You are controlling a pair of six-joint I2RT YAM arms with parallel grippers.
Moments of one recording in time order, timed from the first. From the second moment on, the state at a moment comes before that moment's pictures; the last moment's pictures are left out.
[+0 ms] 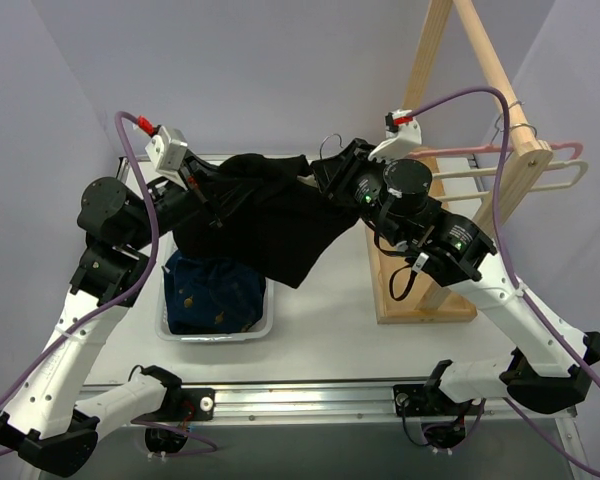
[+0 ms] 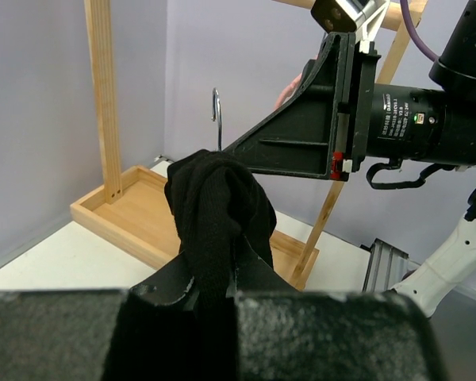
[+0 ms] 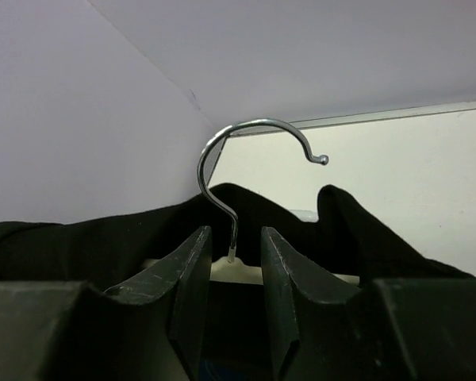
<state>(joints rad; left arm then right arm) -0.47 1.03 1.36 -0.04 0.55 -0.35 0.88 1.28 1.64 -0.42 0.42 0.63</state>
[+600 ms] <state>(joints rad) -0.47 1.05 1.38 -0.04 0.56 -0.36 0.90 1.30 1.58 -0.34 0.40 0.67</state>
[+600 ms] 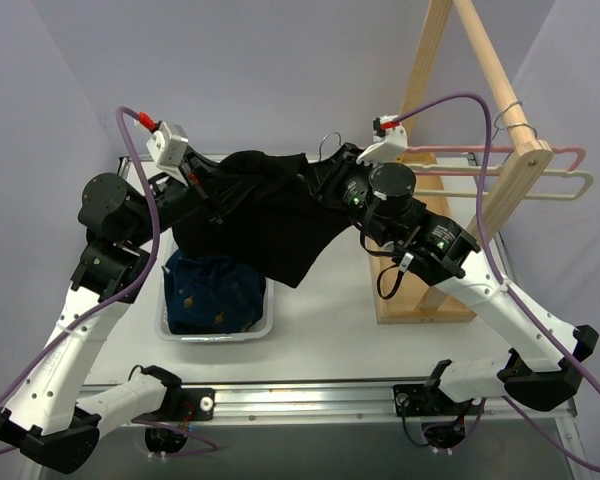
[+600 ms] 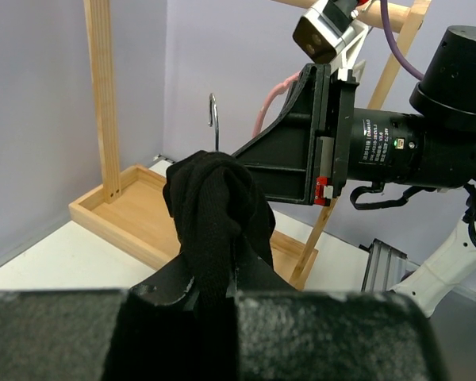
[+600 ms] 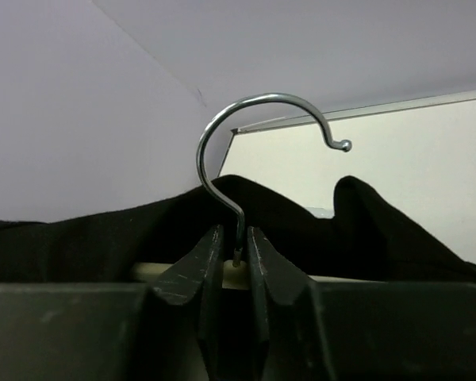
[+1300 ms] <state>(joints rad) -0.47 0.82 1.35 -0.29 0.30 -0.30 0.93 1.30 1.58 -0.44 0.51 0.52</state>
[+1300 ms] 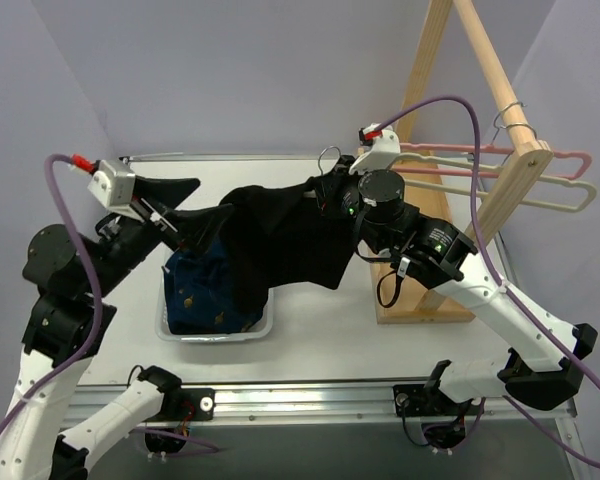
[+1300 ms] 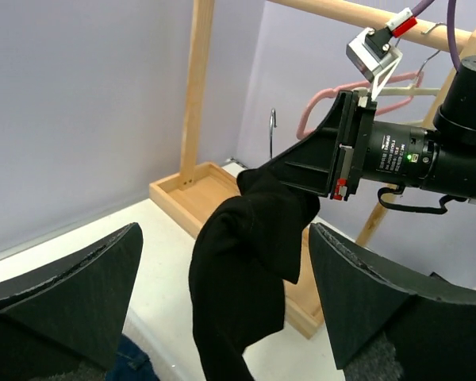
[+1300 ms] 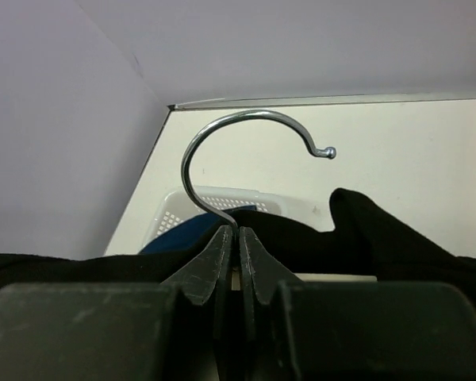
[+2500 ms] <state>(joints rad) -0.98 1.28 1.89 -0.93 -0.21 0.25 0.93 1.32 1.64 -0.56 0.50 0.47</state>
